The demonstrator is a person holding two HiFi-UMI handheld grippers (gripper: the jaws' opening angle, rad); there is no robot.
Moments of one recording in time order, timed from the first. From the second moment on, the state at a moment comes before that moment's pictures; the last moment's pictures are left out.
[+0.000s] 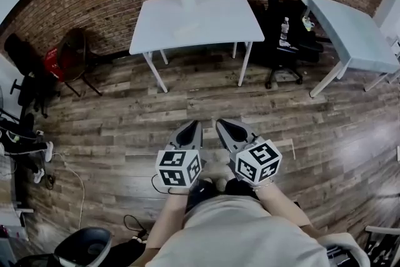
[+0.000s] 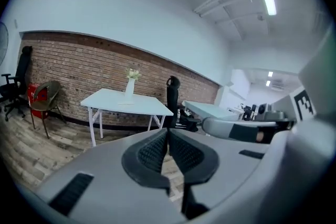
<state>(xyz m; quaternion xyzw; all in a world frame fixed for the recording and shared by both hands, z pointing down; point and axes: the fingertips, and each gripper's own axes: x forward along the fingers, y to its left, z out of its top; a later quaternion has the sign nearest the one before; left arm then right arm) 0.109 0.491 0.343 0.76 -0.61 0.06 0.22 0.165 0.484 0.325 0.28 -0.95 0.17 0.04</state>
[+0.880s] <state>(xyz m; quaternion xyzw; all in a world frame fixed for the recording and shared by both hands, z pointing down) 0.056 0.374 0.389 0.74 -0.63 0.09 0.24 0.151 0.353 0.374 0.32 -0.93 0.17 0.08</state>
